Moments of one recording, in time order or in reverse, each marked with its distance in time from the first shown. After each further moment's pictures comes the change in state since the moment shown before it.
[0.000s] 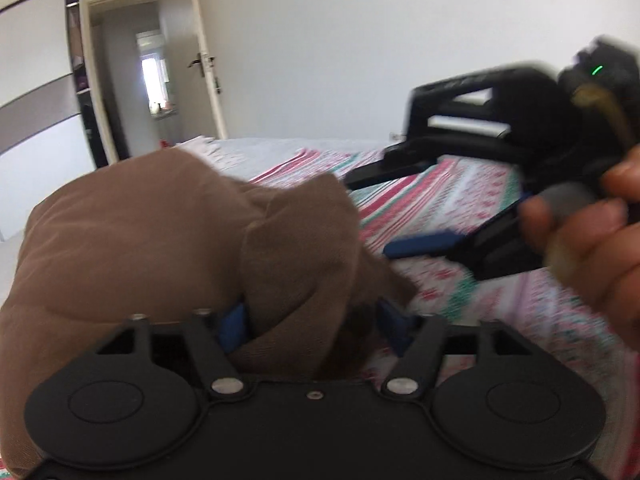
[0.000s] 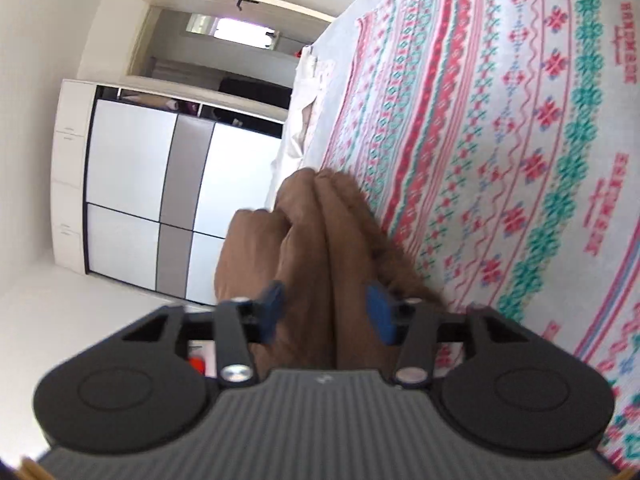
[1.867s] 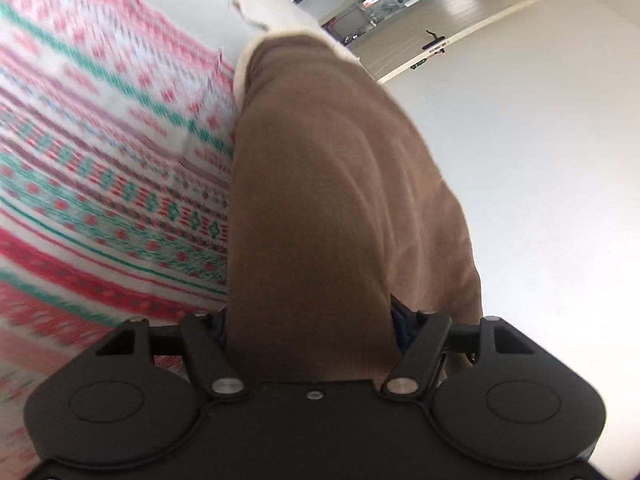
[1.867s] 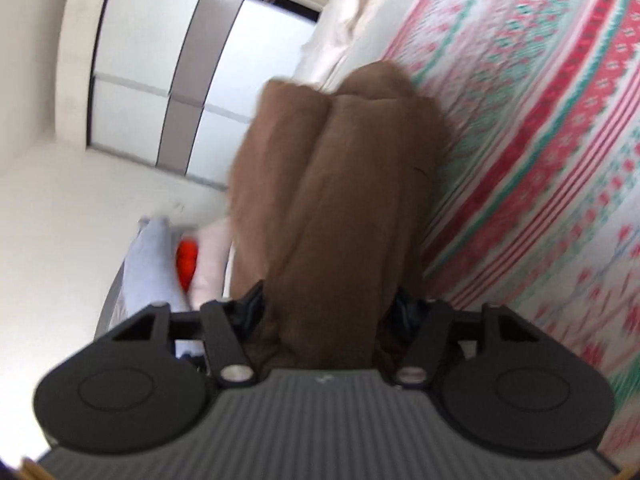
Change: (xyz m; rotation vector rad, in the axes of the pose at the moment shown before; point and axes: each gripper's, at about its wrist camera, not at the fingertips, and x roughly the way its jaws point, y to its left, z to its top) left arm -0.051 0.196 -0.037 -1.130 0.132 -0.097; right arm 0.055 0.070 -0.011 -0.210 0.392 0.007
